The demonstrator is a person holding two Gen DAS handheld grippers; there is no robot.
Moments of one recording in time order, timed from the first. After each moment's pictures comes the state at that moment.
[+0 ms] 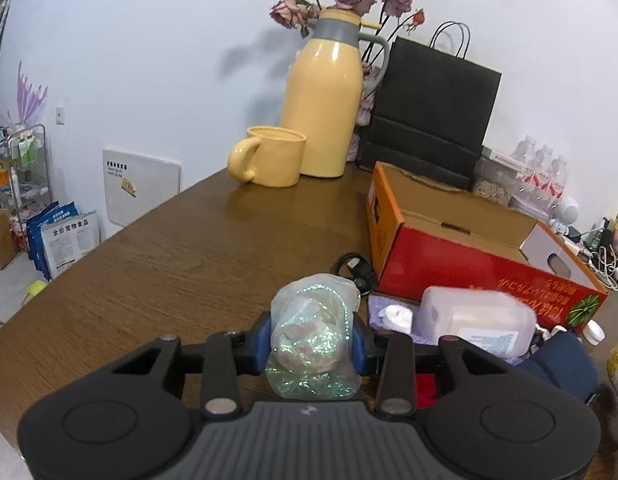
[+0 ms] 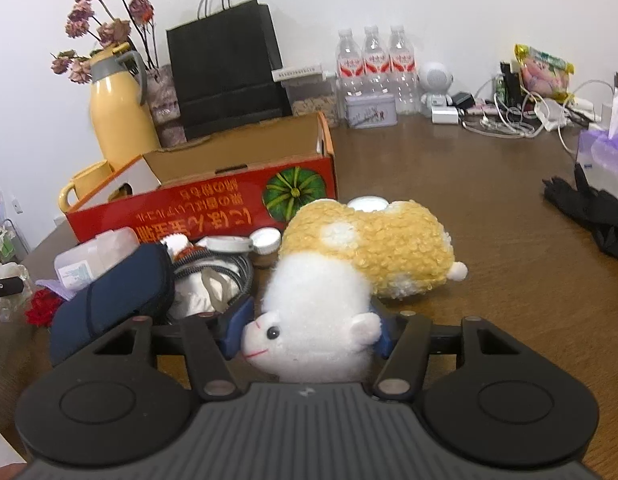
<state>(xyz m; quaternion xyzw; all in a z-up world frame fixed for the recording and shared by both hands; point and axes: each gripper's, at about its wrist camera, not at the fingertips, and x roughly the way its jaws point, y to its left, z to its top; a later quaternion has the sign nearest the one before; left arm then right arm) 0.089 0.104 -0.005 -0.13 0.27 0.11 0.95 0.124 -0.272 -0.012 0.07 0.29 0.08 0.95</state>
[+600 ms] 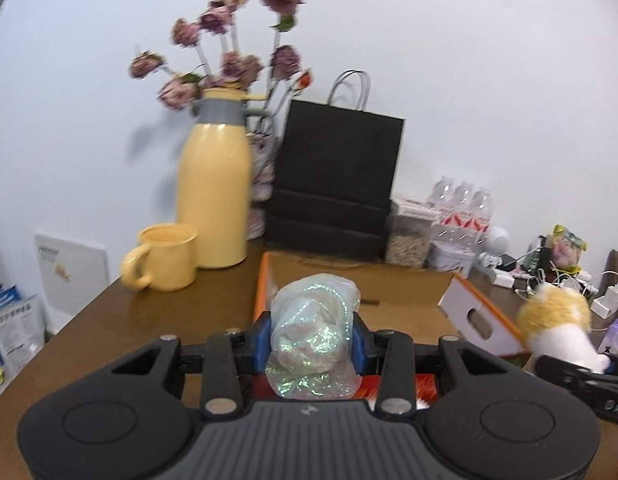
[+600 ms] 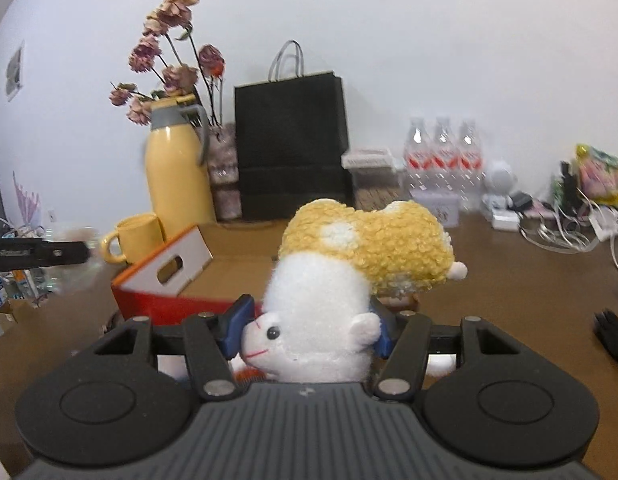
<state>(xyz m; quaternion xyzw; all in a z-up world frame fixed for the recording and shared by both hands) 0.150 0.034 0.068 -0.07 0.19 0.02 0.98 0.163 -0.228 0.051 0.02 0.18 0.15 0.97</state>
